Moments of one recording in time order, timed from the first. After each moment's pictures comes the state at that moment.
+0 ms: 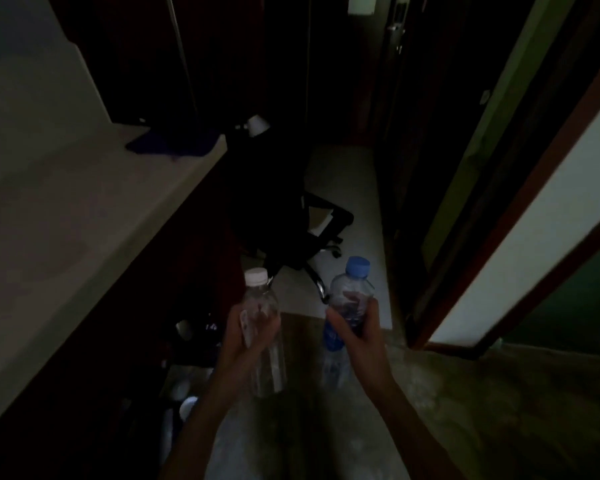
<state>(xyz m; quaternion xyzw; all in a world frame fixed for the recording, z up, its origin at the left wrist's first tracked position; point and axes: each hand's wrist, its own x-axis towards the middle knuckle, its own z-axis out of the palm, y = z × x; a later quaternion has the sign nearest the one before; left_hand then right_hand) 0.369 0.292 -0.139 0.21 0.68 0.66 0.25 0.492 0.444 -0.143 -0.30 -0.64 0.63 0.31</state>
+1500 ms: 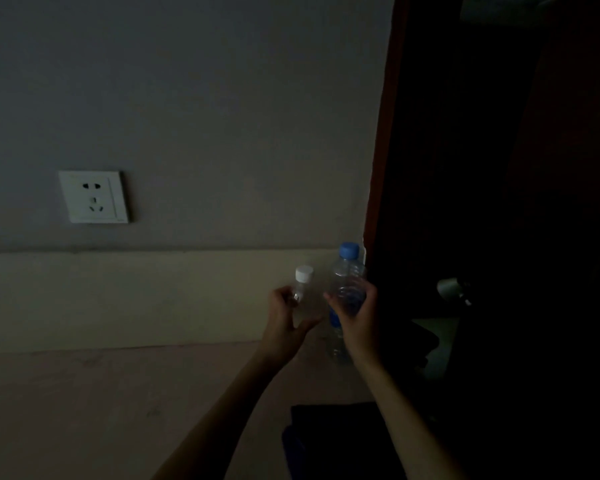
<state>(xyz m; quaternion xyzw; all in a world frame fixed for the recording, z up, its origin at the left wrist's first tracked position) -0.289 0.381 -0.016 -0.05 0.82 0.45 -0.35 -0.358 0.508 -0.002 0.21 -0.67 0.70 0.13</state>
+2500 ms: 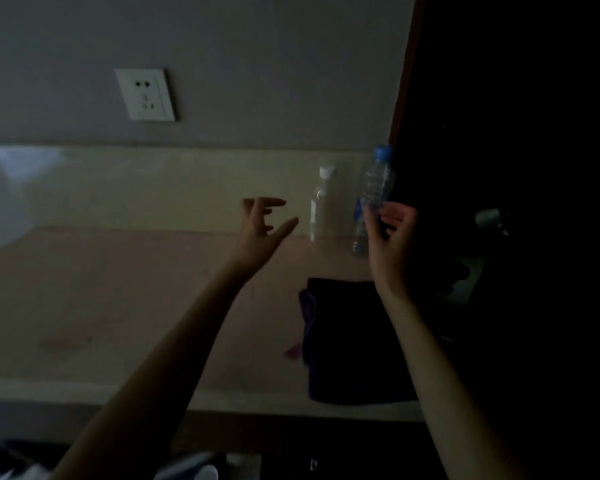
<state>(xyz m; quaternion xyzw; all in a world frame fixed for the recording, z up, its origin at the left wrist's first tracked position) -0.168 0.386 0.007 -0.16 0.82 0.40 -0.37 -0.272 0.566 0.007 0.20 -0.66 0.70 0.19</state>
